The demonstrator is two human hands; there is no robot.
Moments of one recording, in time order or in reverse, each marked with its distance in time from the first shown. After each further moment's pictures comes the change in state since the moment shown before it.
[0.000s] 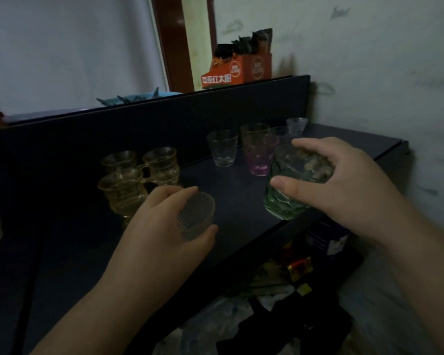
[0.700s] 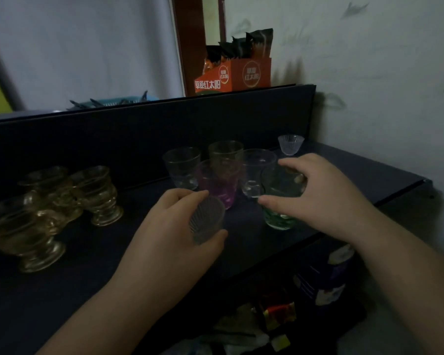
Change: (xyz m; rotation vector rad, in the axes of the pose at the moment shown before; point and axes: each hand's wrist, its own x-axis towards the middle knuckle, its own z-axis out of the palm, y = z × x) left_hand 0.110 0.075 0.118 0.059 0.045 -0.110; right_hand 0.134 0.149 -0.030 -0.164 -0.187 -0.101
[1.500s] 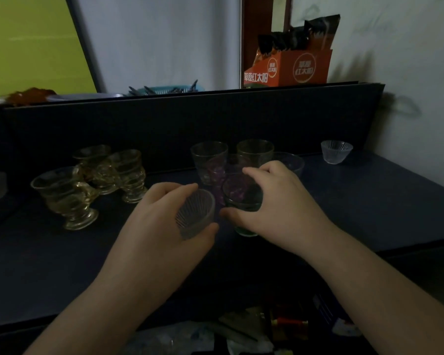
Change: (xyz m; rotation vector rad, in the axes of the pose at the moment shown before) left_hand -0.010 0.023 0.003 0.136 0.194 -0.219; right_hand 0.037 -0.021 0.042 0.062 -0.226 -0.312
